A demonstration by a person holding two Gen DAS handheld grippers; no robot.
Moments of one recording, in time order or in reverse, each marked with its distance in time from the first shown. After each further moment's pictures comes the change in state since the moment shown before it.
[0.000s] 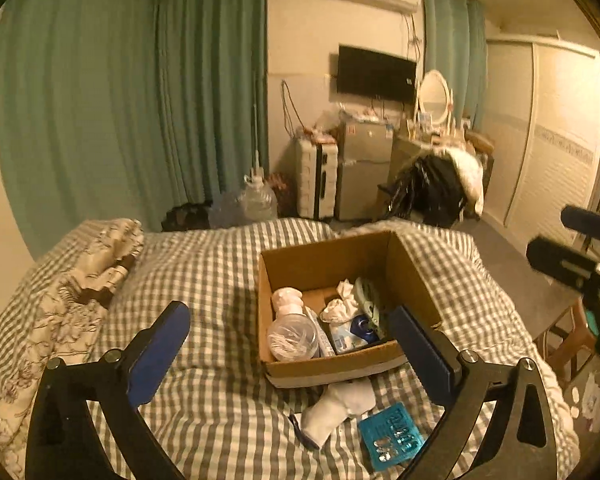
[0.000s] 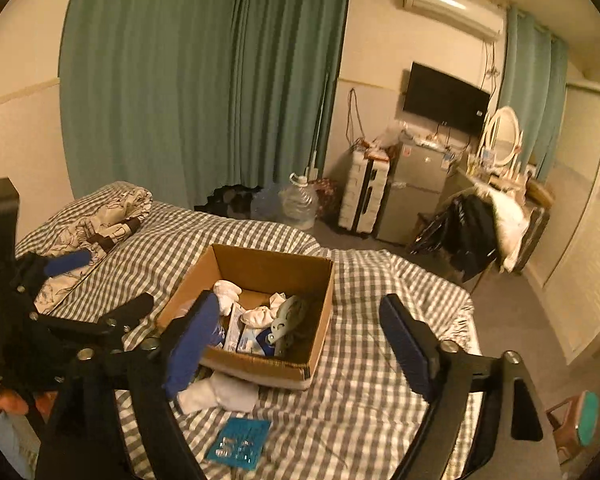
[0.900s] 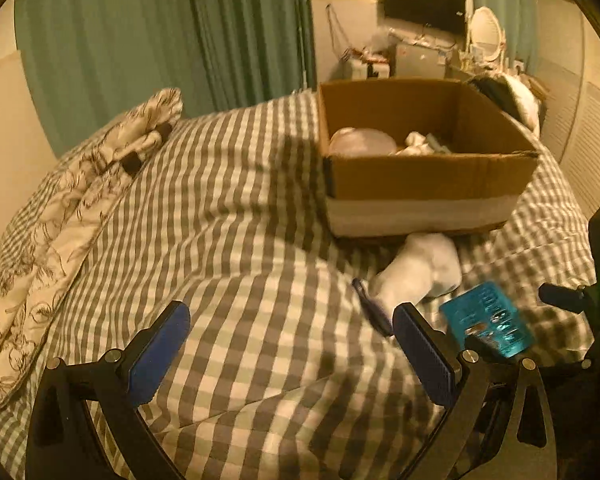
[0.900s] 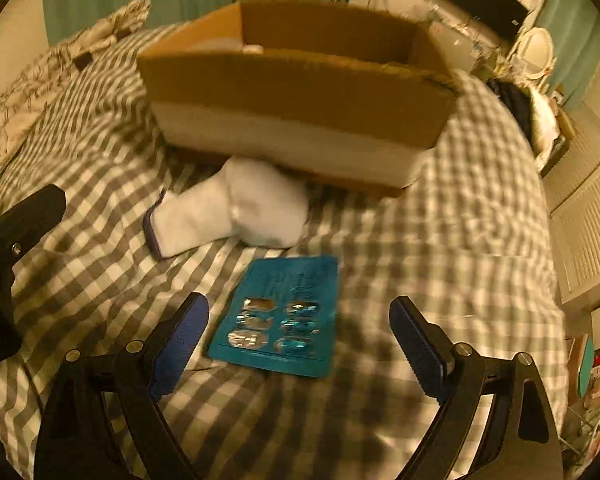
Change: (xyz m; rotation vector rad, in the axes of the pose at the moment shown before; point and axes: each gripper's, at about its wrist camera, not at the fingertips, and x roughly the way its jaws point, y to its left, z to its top) left arm 0.066 0.023 -0.150 -0.031 0.278 0.182; right arm 0.137 0.079 -0.184 -0.049 0.488 0.006
